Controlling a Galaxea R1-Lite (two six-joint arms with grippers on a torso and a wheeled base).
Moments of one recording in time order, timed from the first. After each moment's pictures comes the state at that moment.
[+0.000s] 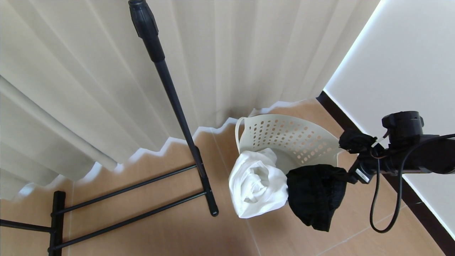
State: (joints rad) left arm 0.00 0.00 -0.02 0.04 -0.01 -0.01; right arm -0.04 1.90 -1.01 -0.10 0.16 -0.76
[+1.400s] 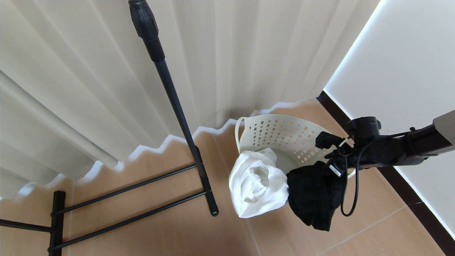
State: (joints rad) left arm 0.00 0.00 -0.02 0.04 -0.01 -0.01; right arm 0.00 2.17 -1.25 -0.10 0.14 -0.72
